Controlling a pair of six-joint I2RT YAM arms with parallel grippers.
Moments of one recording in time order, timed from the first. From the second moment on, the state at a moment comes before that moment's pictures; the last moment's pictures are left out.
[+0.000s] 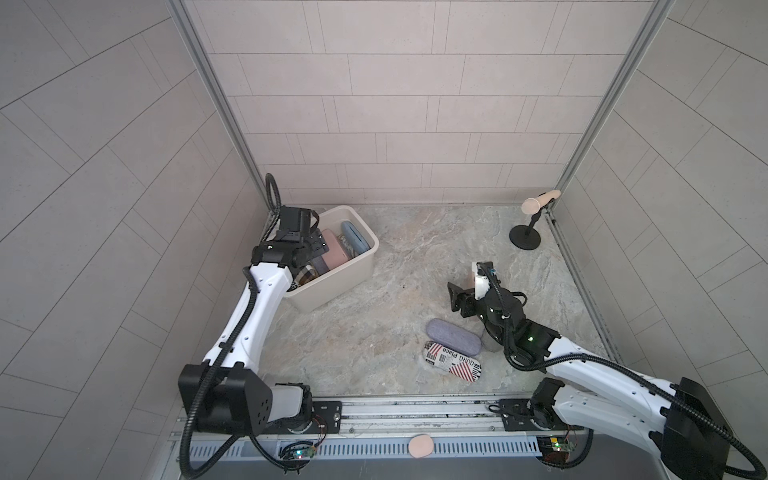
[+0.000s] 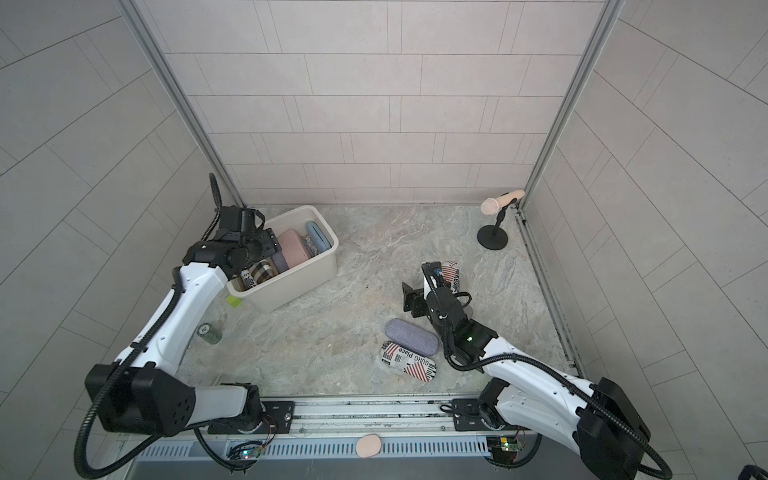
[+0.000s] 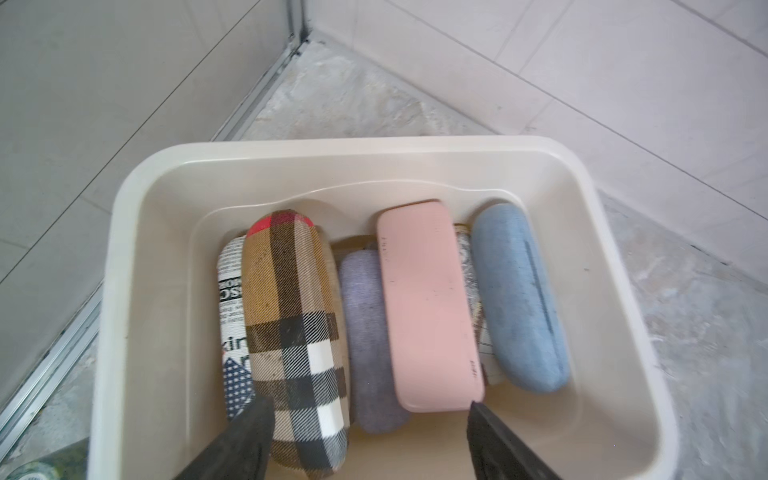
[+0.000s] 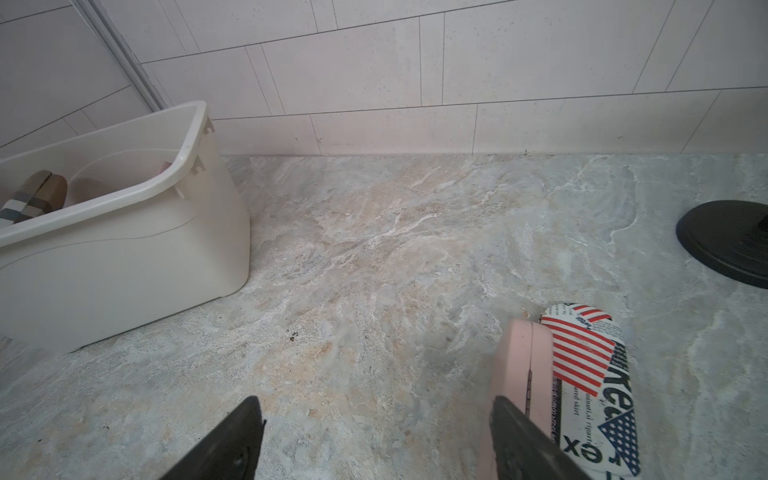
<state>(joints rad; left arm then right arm) -0.12 1.33 1.31 -0.79 -0.23 -0.51 0.72 0.96 0.49 0.11 0.39 0.34</state>
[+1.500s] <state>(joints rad) -0.79 1.83 1.52 -0.67 -0.30 -0.70 0.68 0.87 0.49 0.00 0.58 0.42</state>
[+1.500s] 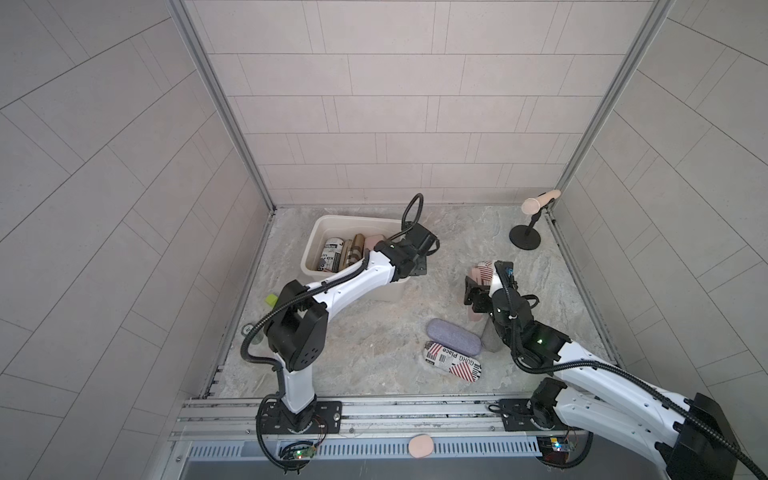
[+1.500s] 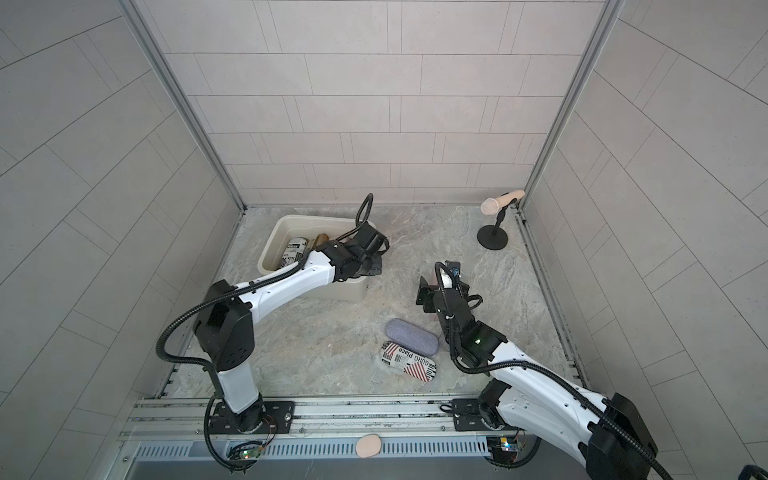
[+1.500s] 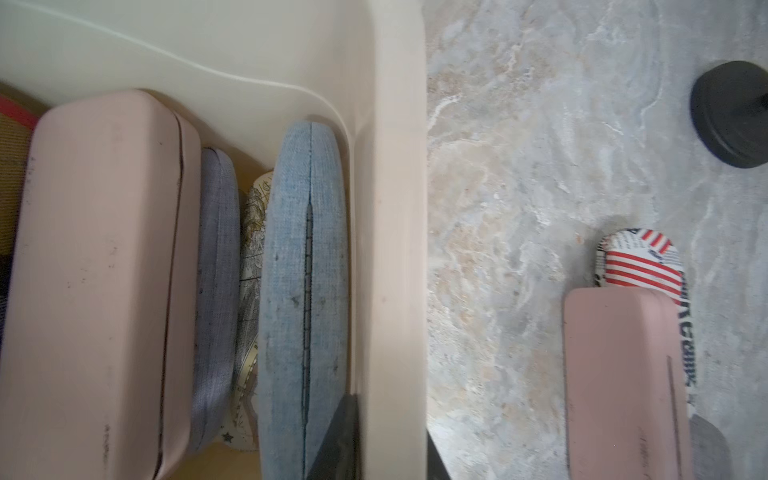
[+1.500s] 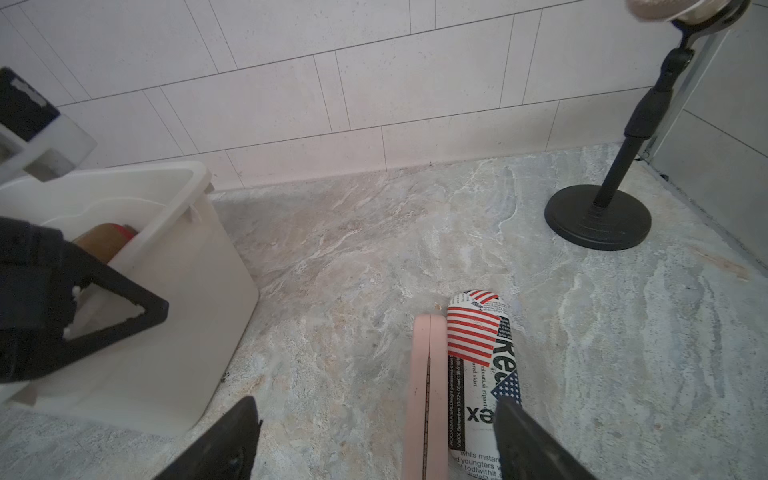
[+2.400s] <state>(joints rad) -0.87 1.88 1.67 -0.43 -0.42 -0.75 0.53 0.88 0.49 -0.09 0.57 0.52</state>
